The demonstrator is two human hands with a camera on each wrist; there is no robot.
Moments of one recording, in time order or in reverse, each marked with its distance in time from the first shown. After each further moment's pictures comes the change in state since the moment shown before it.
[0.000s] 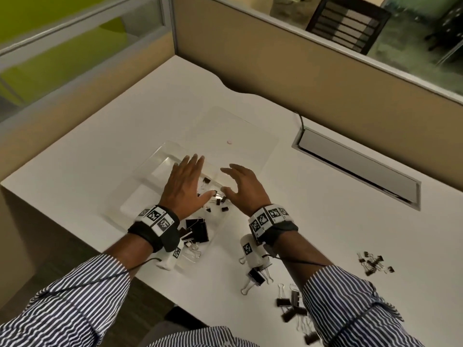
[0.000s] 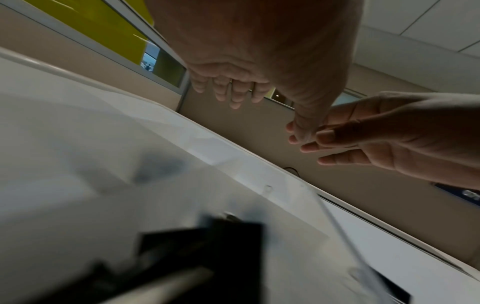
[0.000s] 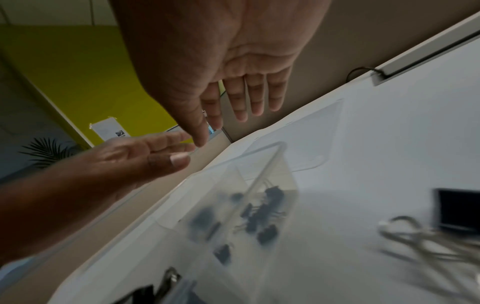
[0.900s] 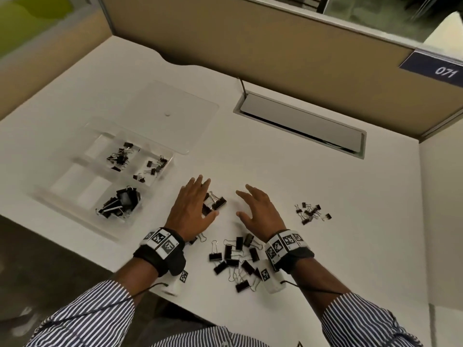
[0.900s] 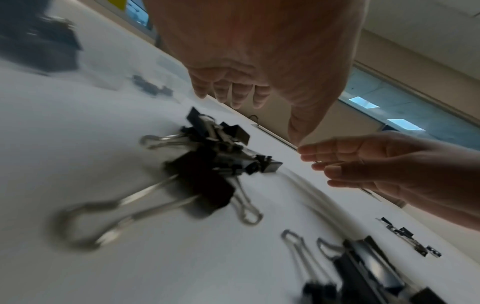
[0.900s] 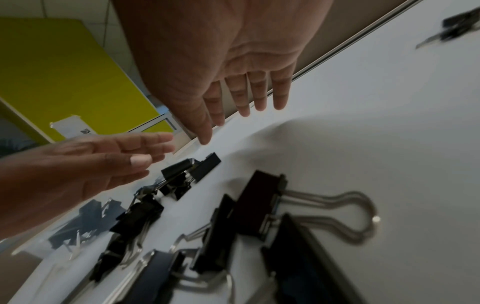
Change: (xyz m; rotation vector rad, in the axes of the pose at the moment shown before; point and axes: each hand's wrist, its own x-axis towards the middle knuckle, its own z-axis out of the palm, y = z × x) left_hand -0.086 0.196 0.118 -0.106 -0.203 0.039; right_hand -0.213 0.188 -0.036 -0.023 -0.037 0.149
